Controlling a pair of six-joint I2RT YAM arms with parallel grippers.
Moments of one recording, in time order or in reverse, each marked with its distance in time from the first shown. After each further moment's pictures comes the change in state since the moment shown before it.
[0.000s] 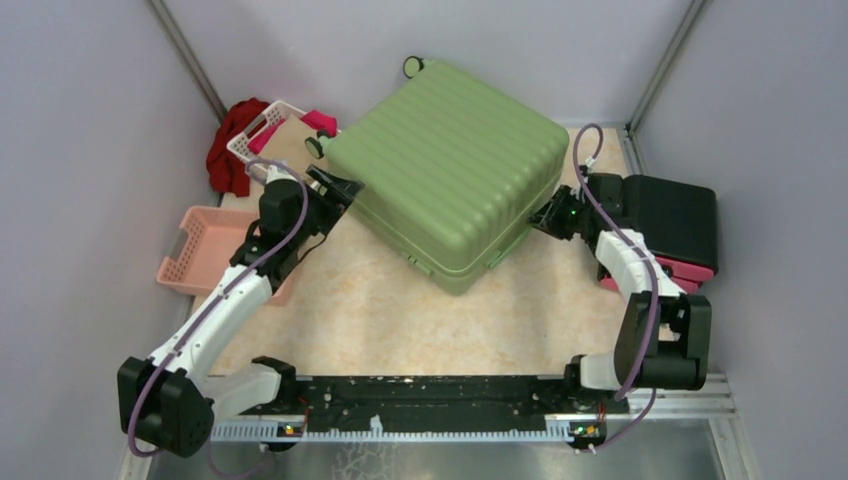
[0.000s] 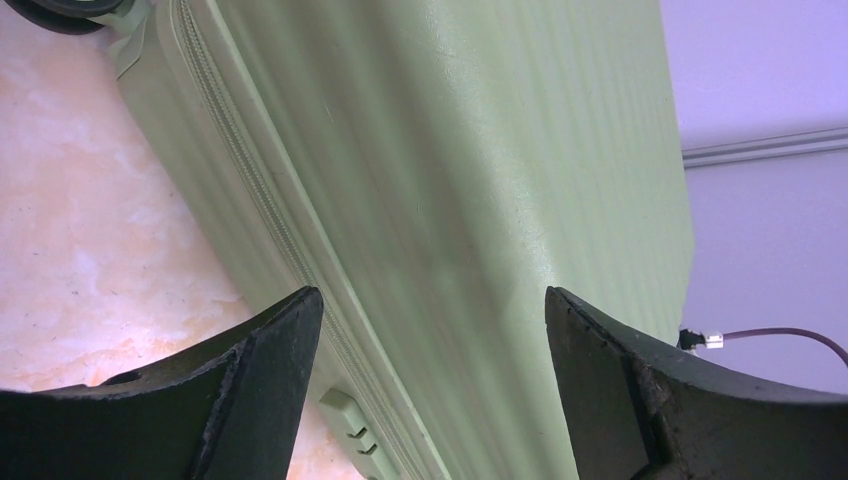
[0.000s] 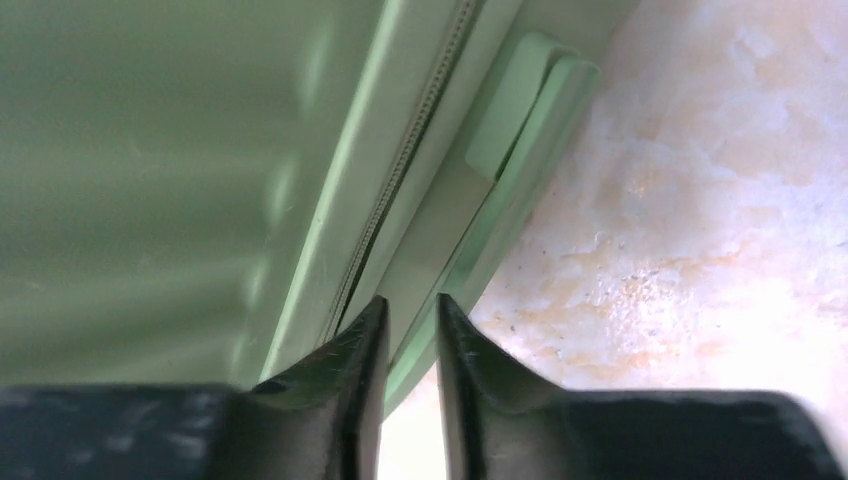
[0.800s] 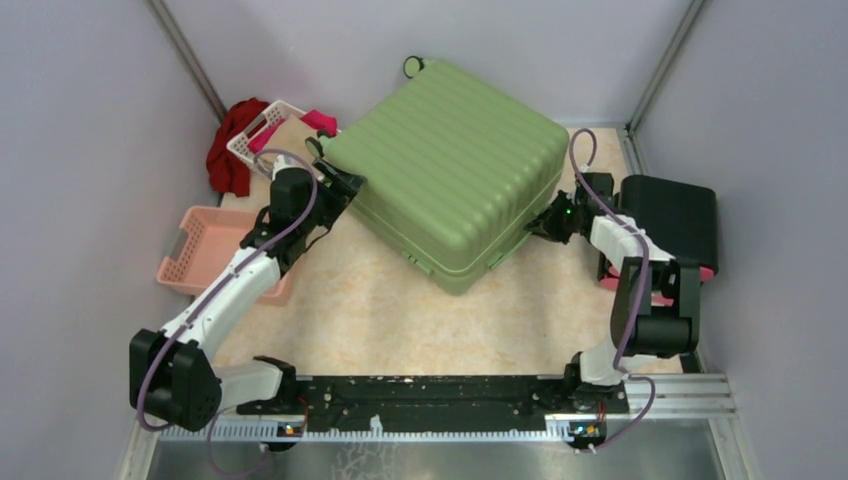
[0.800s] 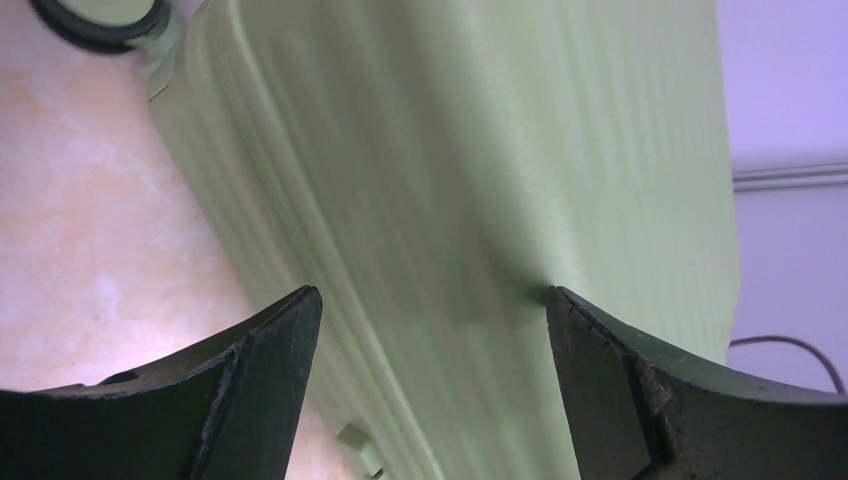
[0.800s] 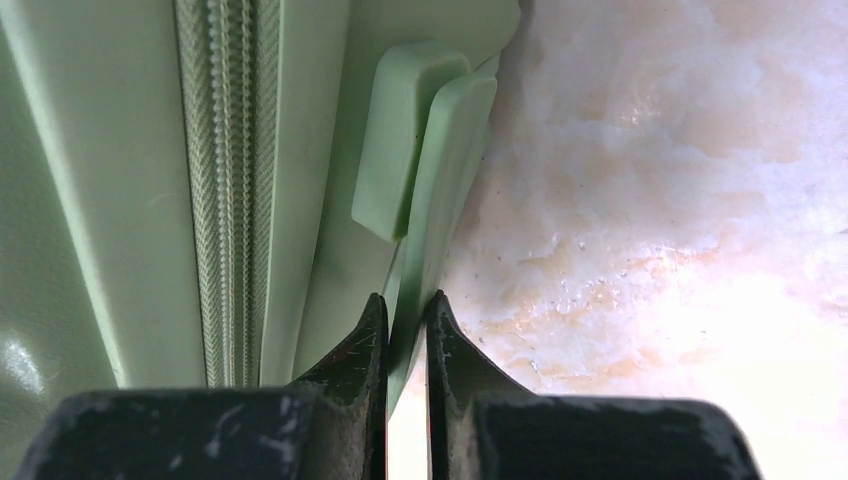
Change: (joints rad) left arm 0.004 0.109 0.043 -0.008 -0.032 0.008; right arm -0.007 0.183 0.057 -0.052 0.017 0.043
